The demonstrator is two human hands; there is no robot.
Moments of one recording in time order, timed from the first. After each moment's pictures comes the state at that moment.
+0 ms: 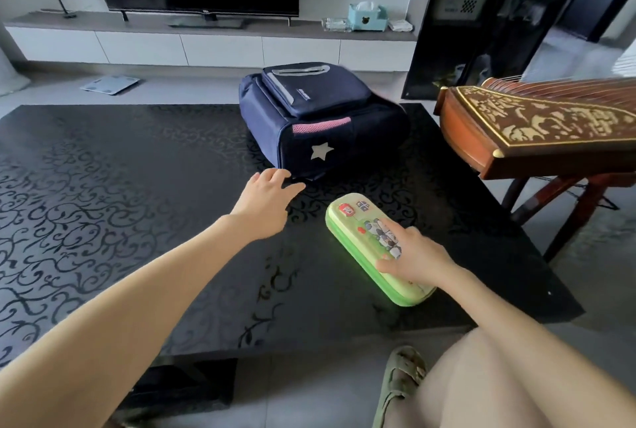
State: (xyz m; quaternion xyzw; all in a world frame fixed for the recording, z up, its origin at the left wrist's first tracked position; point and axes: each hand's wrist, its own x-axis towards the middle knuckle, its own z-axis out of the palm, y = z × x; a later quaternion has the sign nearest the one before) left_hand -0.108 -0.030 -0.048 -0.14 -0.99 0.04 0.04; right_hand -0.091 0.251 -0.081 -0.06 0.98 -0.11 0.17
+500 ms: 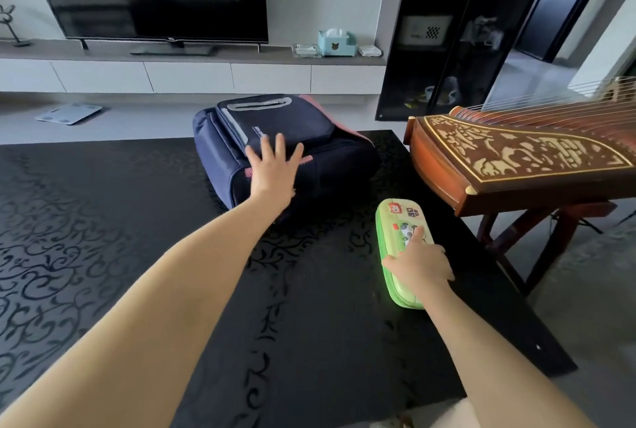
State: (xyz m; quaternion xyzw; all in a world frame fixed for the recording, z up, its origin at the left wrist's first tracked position) left_hand -0.274 0.046 -0.034 -0.02 -0.98 0.16 0.12; right_hand -0.188 0.290 -0.094 0.23 0.97 -0.08 0.09
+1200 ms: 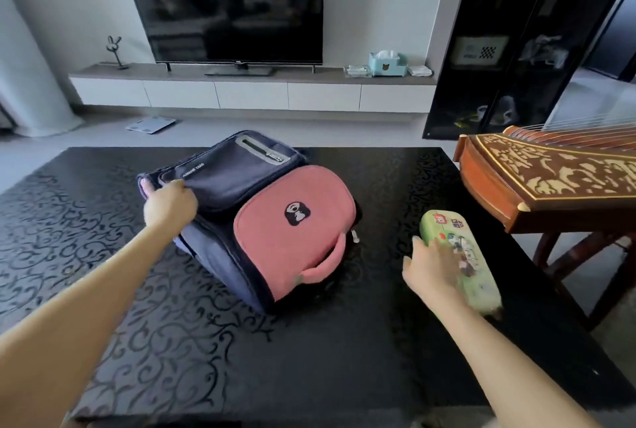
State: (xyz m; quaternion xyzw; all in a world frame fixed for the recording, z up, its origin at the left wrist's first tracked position) left_hand -0.140 -0.169 -0.009 0.31 -0.92 -0.19 0.13; right_hand -0.162 0.231 -0.078 0.05 1.00 -0.03 -0.02
